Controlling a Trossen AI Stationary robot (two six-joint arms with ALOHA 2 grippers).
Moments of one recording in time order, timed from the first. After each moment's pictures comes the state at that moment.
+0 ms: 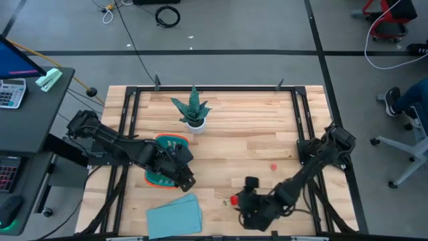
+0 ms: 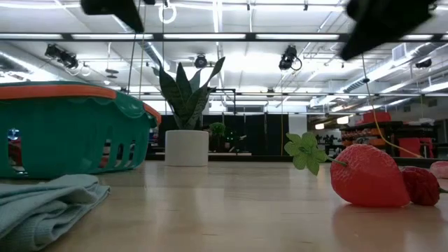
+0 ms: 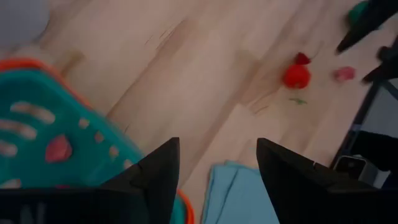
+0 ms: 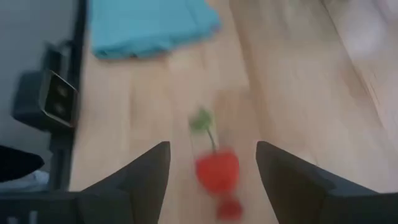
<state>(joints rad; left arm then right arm) -0.45 1.53 1.38 -0.91 -0.30 -1.04 0.74 1.82 1.25 -0.42 0.53 0.69</state>
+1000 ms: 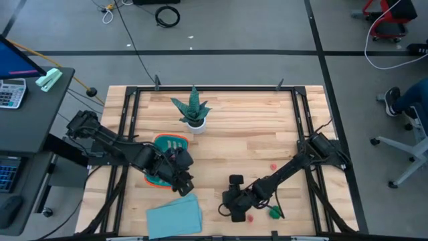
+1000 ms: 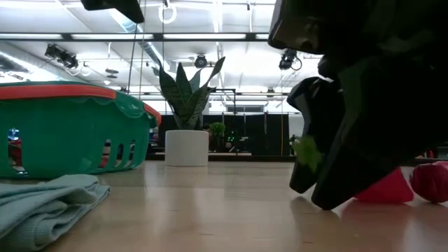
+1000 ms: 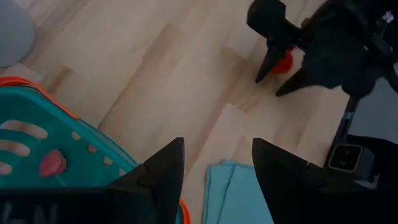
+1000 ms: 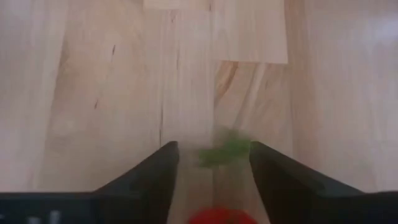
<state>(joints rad) -0.49 1.53 1.38 -0.89 -0.32 -0.98 0.57 2.05 1.25 -0.28 0.30 0.49</state>
